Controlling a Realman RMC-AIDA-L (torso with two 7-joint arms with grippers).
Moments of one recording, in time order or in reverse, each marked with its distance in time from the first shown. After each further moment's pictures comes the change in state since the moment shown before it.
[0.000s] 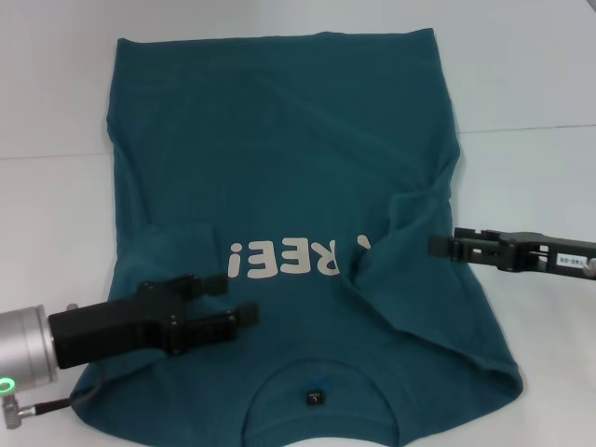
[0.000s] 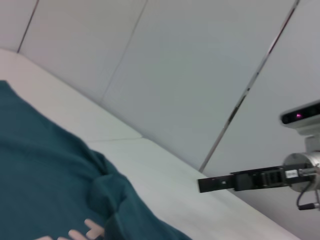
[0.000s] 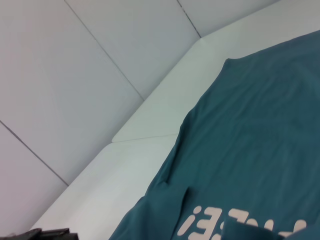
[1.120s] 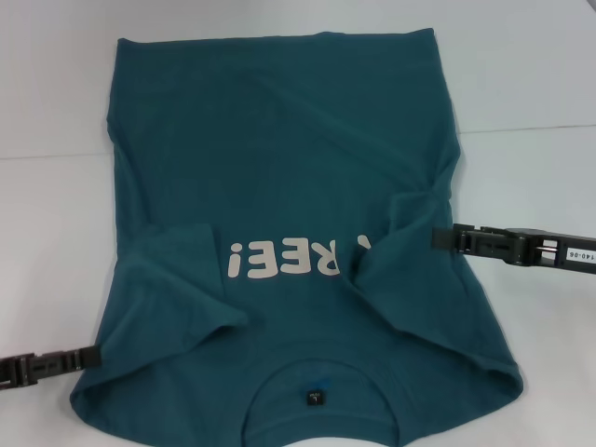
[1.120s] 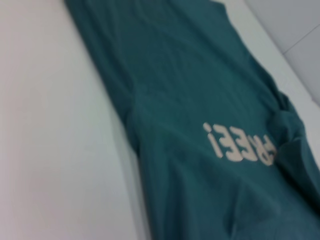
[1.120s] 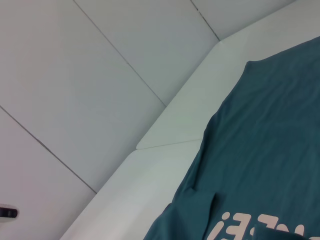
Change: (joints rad) left arm 0.091 0.065 -0.220 0.218 0.379 -0.012 -0.499; right arm 0.006 -0.009 0.041 0.000 0.004 -0.089 0.045
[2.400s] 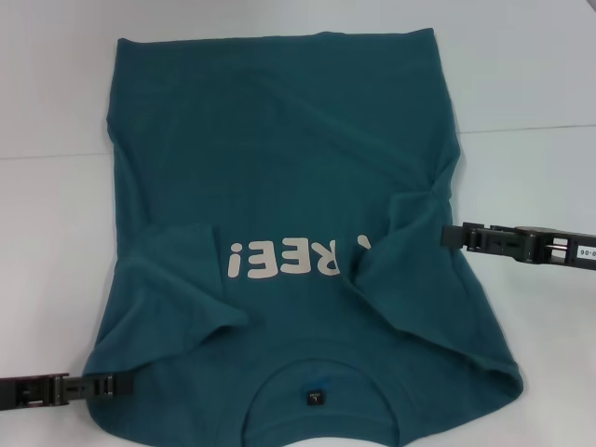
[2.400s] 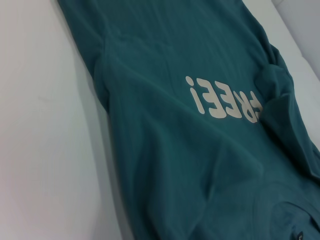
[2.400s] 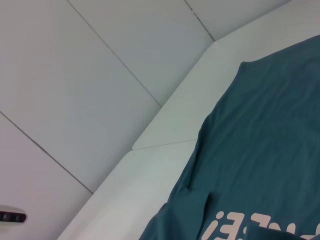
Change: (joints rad) left arm -0.044 -0.002 0.060 -0.035 0.076 0.025 -0.054; right arm -0.003 -0.016 0.005 0.000 -0.003 -0.006 0.012
